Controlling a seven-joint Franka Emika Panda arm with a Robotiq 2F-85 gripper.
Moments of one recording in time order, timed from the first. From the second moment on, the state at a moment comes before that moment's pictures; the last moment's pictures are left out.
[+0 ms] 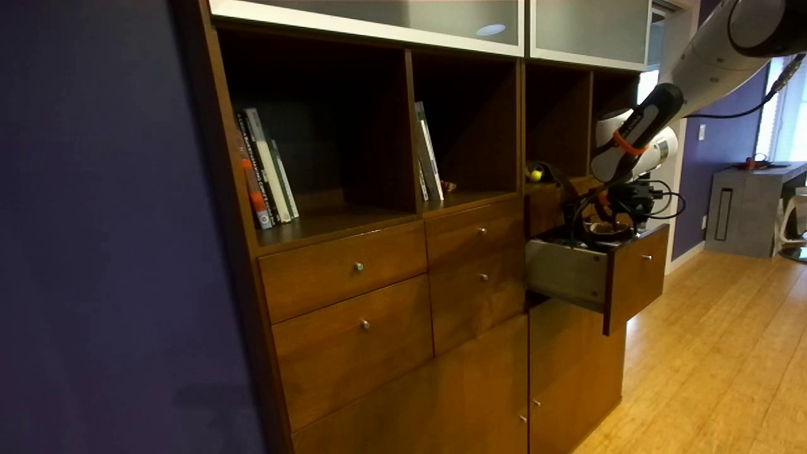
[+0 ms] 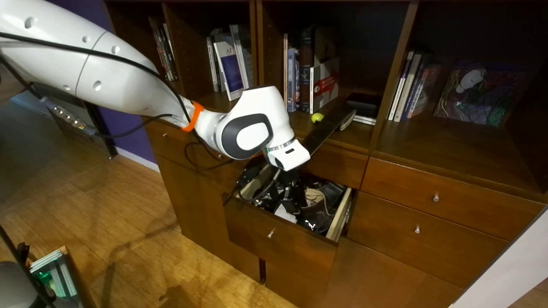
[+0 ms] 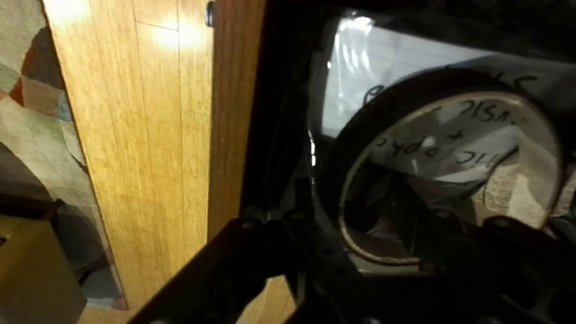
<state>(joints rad) -0.21 0.33 -0.28 -1.90 -0.34 2.45 0.95</state>
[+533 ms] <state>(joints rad) -0.16 0.30 -0.33 -1.88 -0.36 2.48 0.98</state>
